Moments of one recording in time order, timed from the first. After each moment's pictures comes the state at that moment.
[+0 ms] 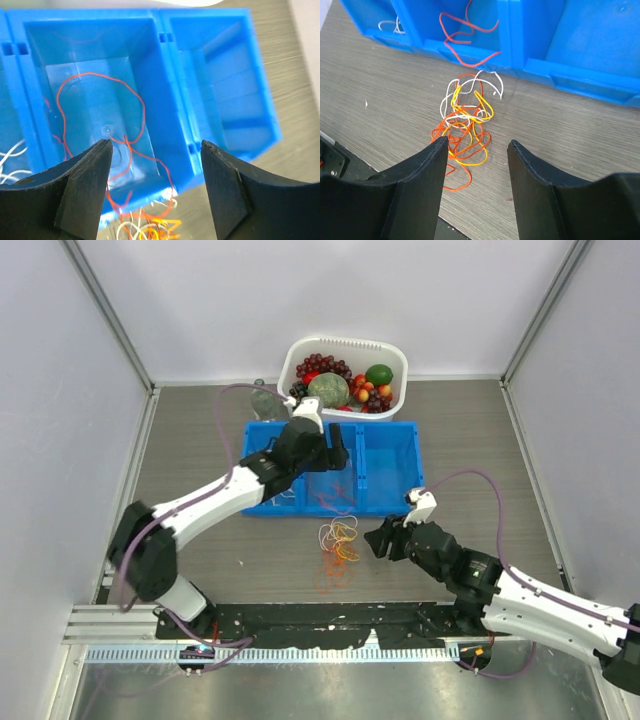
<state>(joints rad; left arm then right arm) -0.75 1.64 1.23 -0.14 -0.19 -0.57 1.00 0.60 0.36 -0.21 0.35 0.66</state>
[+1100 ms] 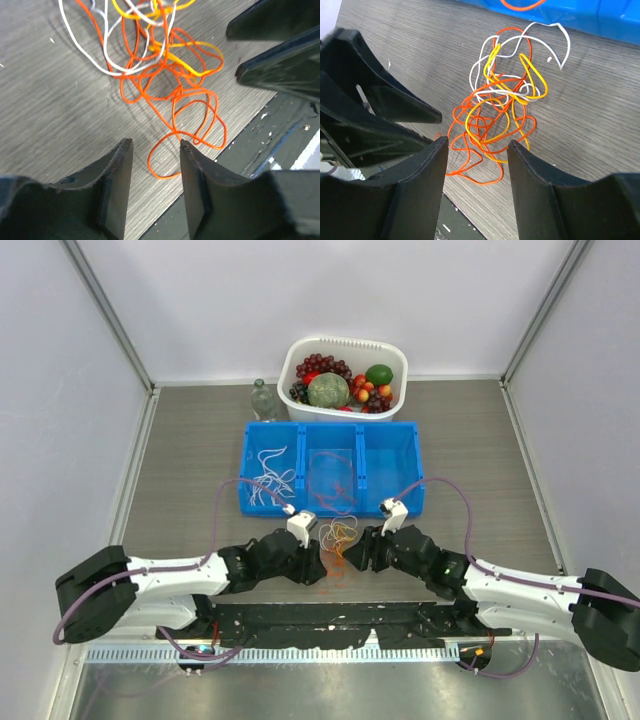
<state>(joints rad) -1.08 1.14 0.36 0.15 -0.04 -0.66 1.00 0.92 0.22 0.24 0.09 0.74</state>
